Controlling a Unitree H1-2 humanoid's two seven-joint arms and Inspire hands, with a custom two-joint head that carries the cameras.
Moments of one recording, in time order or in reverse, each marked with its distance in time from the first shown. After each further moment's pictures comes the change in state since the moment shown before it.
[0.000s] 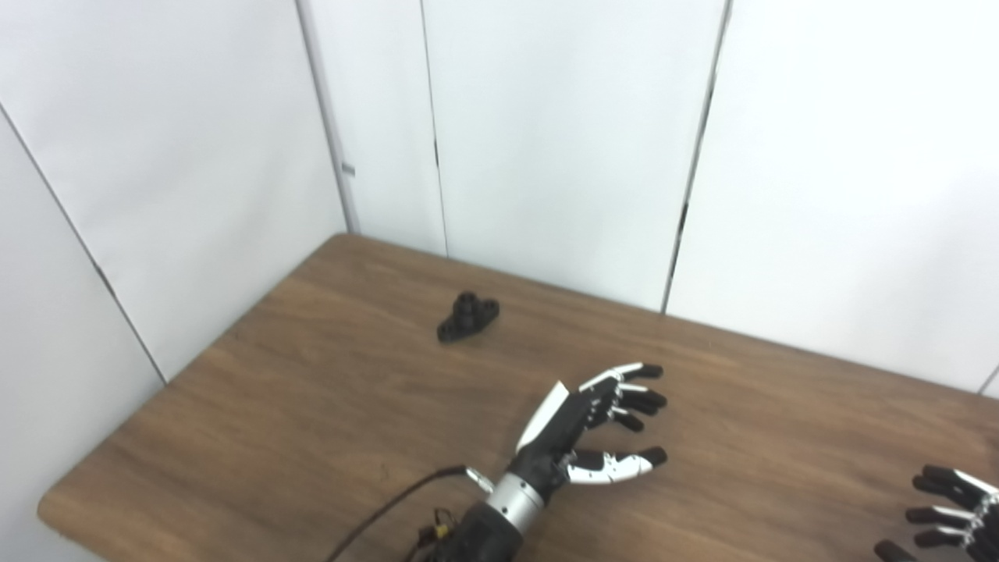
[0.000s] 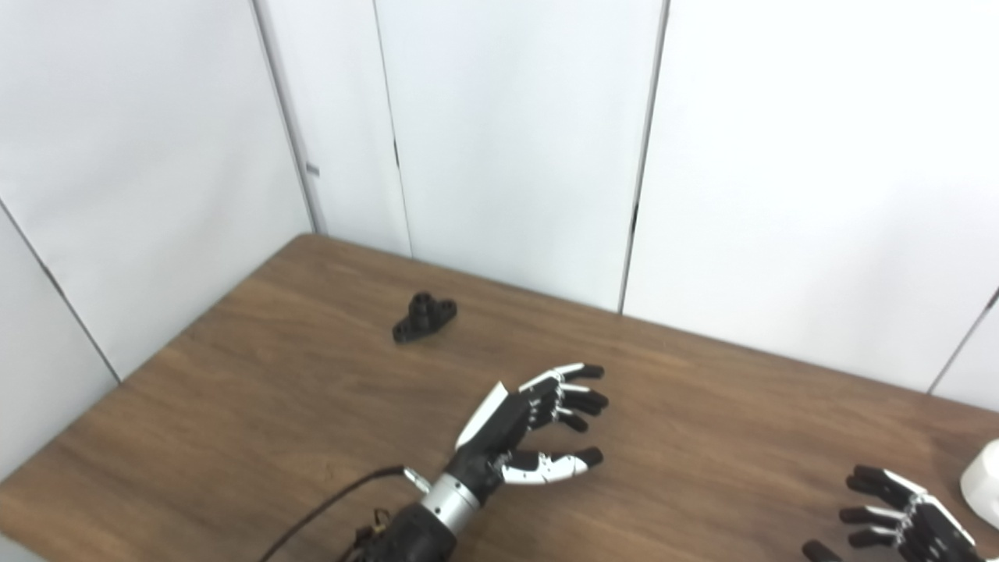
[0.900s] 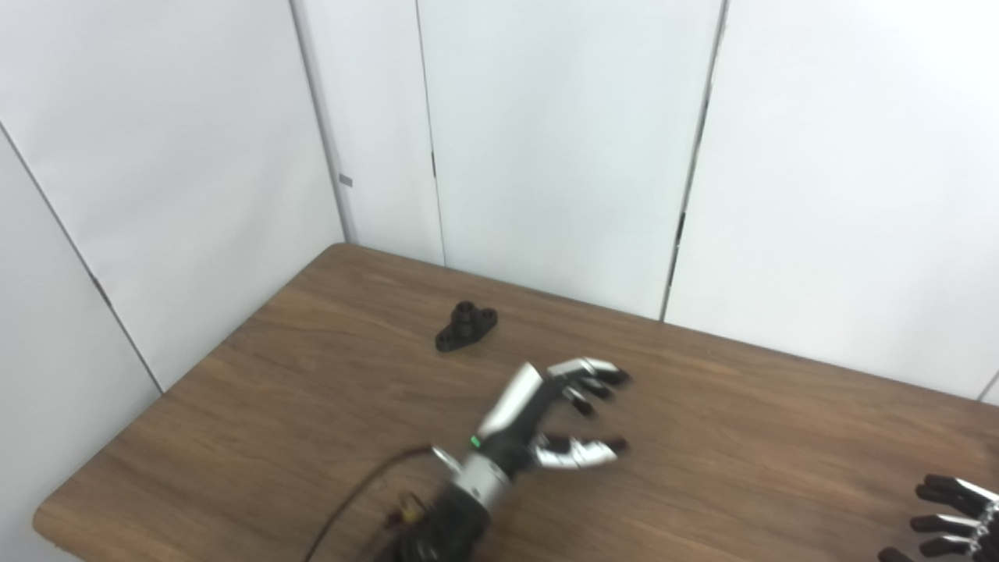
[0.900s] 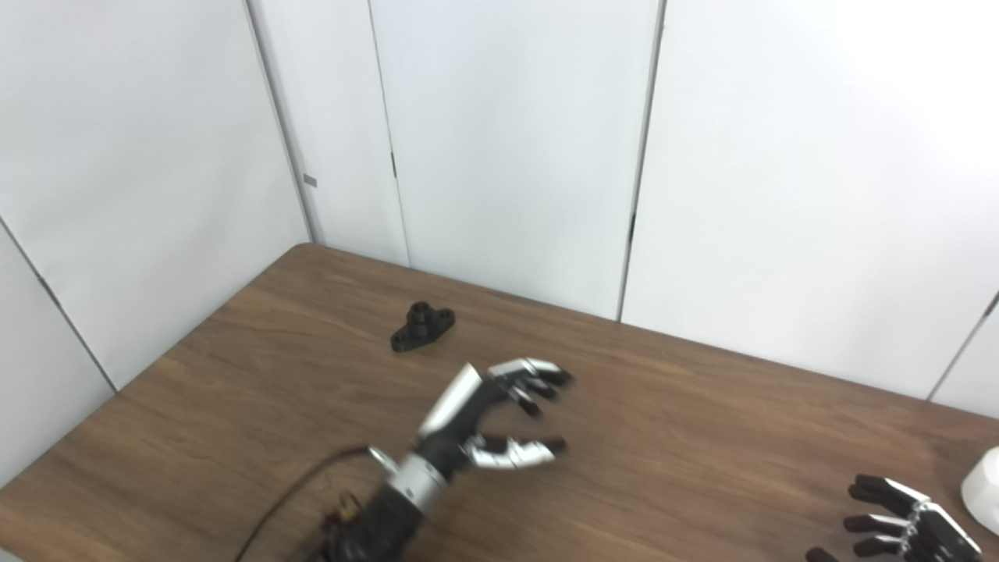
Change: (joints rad) left arm -0.035 0.151 0.066 -0.105 0.261 0.132 0.070; right arm 0.000 -0.001 -0.003 -0.002 -0.022 0.002 -0.008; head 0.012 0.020
